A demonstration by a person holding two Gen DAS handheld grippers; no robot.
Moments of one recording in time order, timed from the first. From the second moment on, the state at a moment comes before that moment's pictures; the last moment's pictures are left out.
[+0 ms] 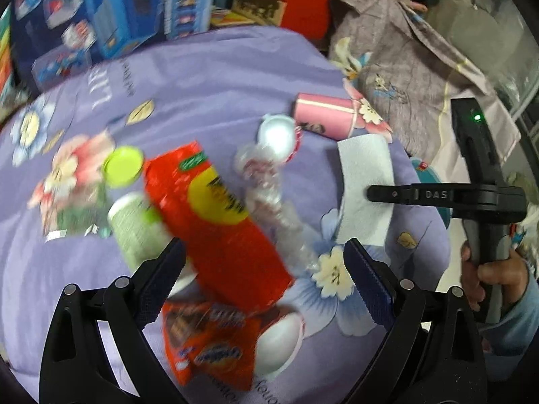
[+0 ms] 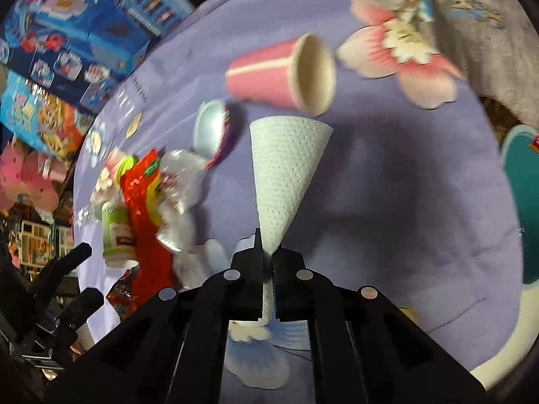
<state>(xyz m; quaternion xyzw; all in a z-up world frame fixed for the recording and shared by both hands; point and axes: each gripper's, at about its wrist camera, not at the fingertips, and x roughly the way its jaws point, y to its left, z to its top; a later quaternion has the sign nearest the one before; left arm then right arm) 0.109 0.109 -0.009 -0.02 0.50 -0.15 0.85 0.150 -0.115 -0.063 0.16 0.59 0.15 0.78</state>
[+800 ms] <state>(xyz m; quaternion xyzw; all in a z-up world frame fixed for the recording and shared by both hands) 0.146 0.002 -0.037 0.02 0.53 -0.19 0.83 0.128 -0.220 -0.062 0.20 0.56 0.12 0.80</state>
